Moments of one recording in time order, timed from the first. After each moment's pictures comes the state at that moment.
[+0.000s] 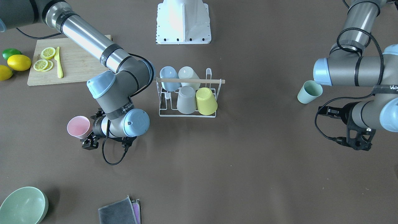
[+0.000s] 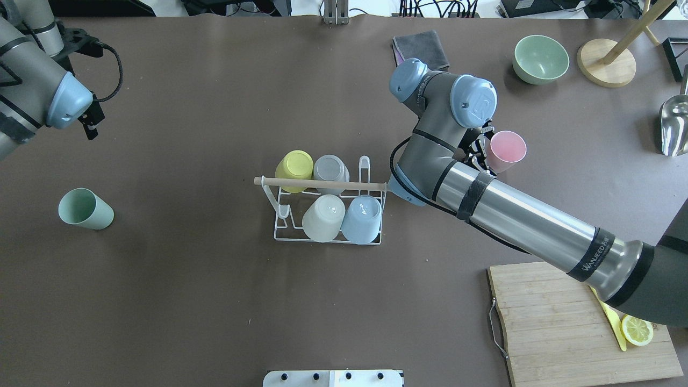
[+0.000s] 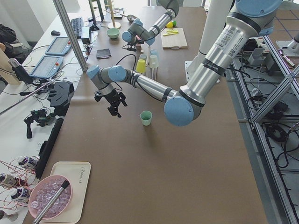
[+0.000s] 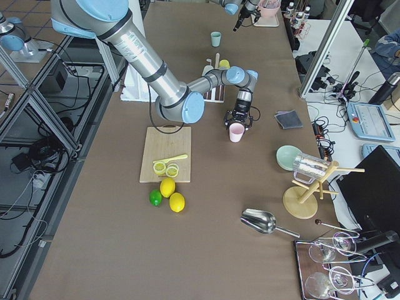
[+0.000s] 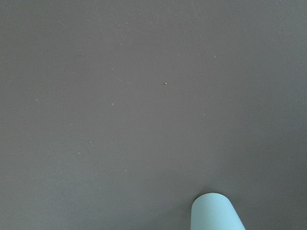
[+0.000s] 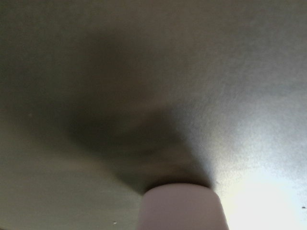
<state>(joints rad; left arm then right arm) -1.11 -2.15 -1.36 -1.04 -2.28 0.03 0.71 -0.69 1.07 -2.14 1.67 -0.57</state>
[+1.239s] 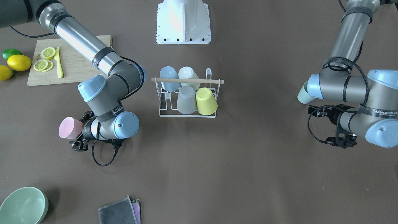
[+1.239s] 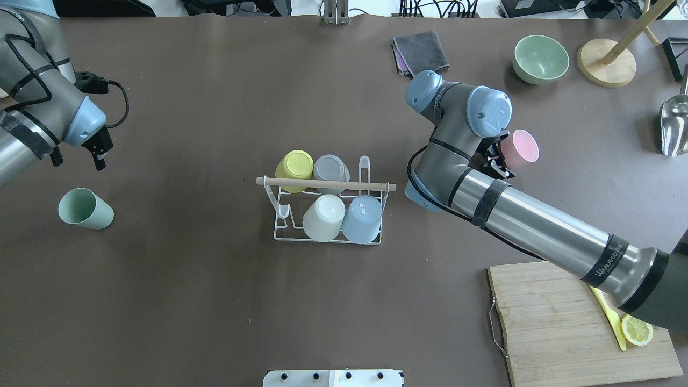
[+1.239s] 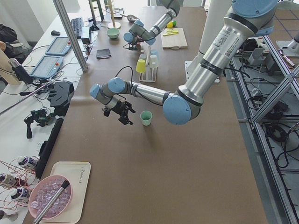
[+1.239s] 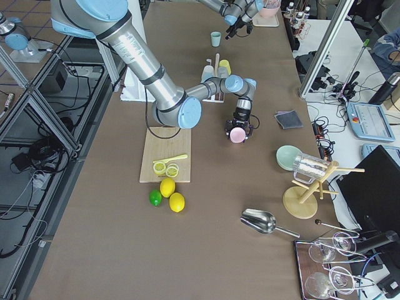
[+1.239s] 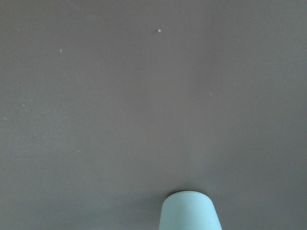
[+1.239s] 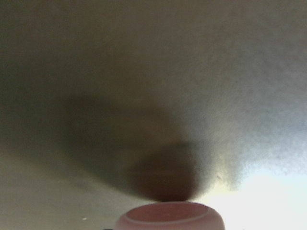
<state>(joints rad) -1.05 -2.15 -1.18 -0.94 -2.47 0.03 0.71 -0.74 1.08 -2.11 1.61 -0.62</state>
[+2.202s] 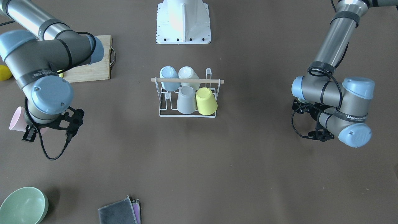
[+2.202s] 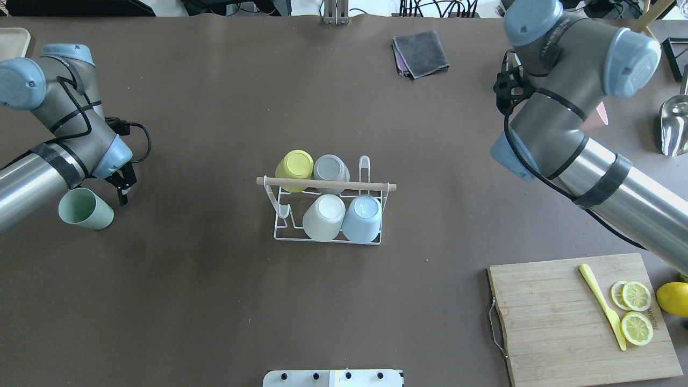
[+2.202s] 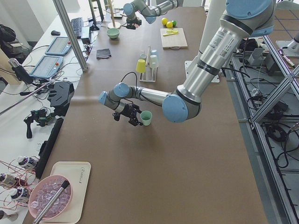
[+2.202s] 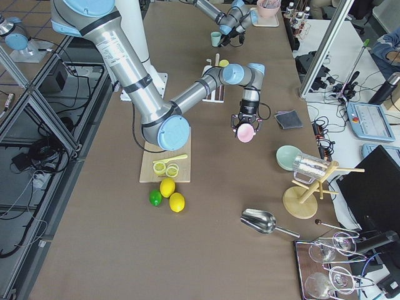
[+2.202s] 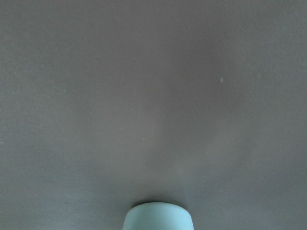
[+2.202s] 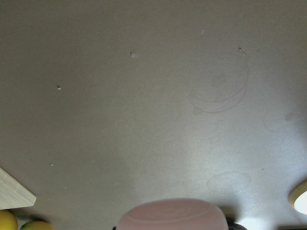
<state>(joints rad) -0.96 -2.15 -1.11 -0.90 -2.51 0.00 0.93 -0.99 1.61 -2.17 1.76 -0.75</state>
